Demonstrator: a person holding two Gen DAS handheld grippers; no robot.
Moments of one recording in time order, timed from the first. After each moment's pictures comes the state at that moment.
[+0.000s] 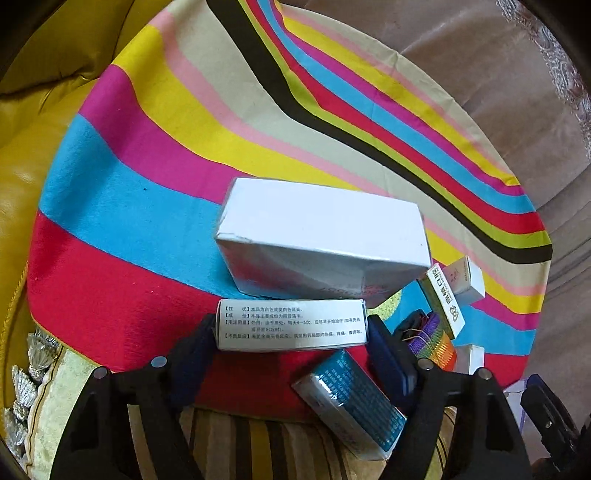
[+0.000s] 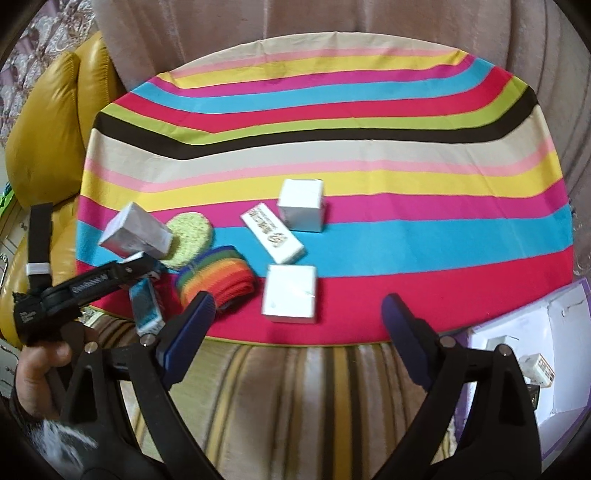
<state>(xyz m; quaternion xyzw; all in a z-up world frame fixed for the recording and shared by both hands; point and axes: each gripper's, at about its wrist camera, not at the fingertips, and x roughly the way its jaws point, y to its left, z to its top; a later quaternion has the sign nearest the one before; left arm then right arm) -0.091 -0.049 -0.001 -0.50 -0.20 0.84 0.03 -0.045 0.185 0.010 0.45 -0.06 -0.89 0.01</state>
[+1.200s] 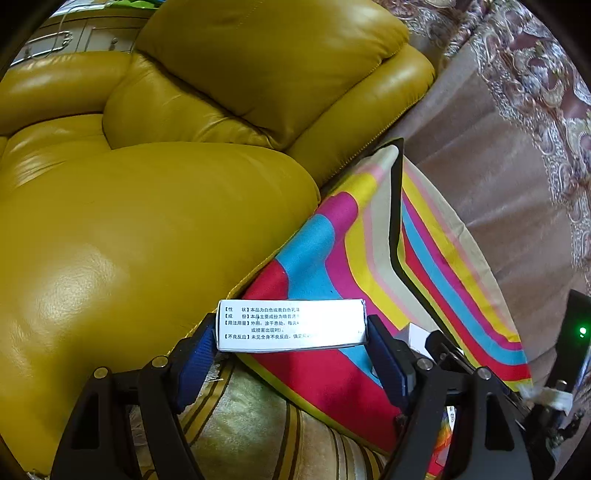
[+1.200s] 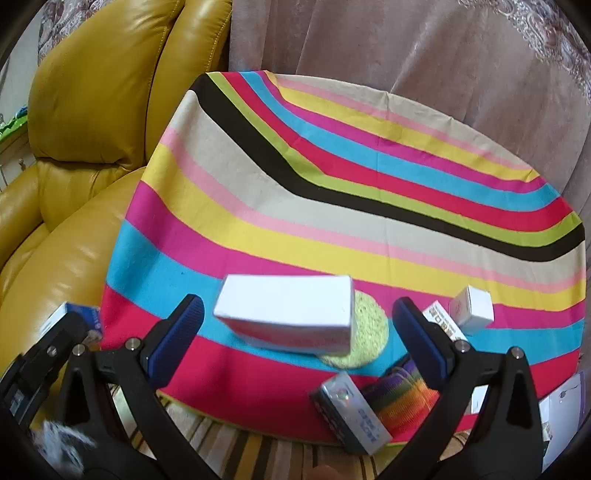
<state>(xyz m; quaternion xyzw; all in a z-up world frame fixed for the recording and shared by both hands) 0.010 -0.184 0.019 -0.31 -0.36 0.87 -0.13 -0.112 -0.035 -0.002 0.36 0.09 -0.93 0.02</state>
